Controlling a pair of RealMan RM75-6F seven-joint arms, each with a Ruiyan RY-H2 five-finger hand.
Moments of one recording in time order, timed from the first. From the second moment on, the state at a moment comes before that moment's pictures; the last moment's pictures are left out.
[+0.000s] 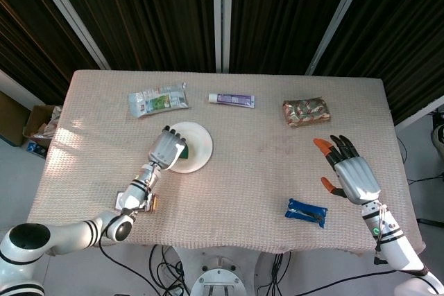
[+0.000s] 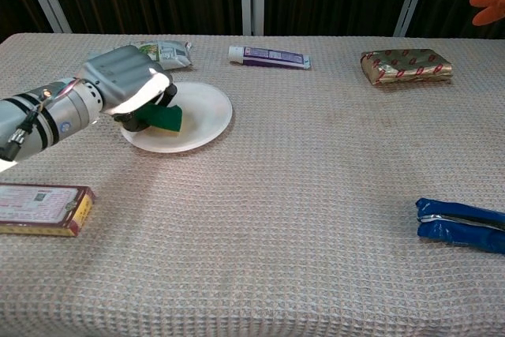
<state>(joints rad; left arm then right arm) -0.81 -1.76 -0.13 -1.17 1.14 0.97 0.83 0.35 -1.17 0.05 -1.68 -1.54 1.27 -0.11</state>
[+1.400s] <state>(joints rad) -0.89 -1.81 -0.09 -1.18 1.04 0.97 1.09 0.33 -1.17 0.05 -1.66 -1.54 1.29 -0.09</state>
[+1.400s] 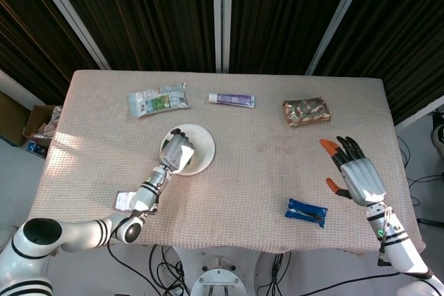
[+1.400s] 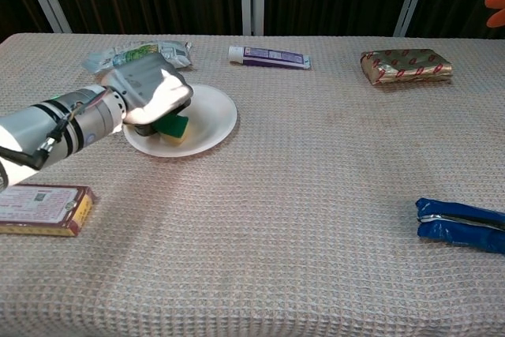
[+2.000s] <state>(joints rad) -0.75 -1.66 -0.17 -1.34 0.99 1.09 0.77 0.32 -1.17 0.05 -1.65 -1.56 1.30 -0.06</state>
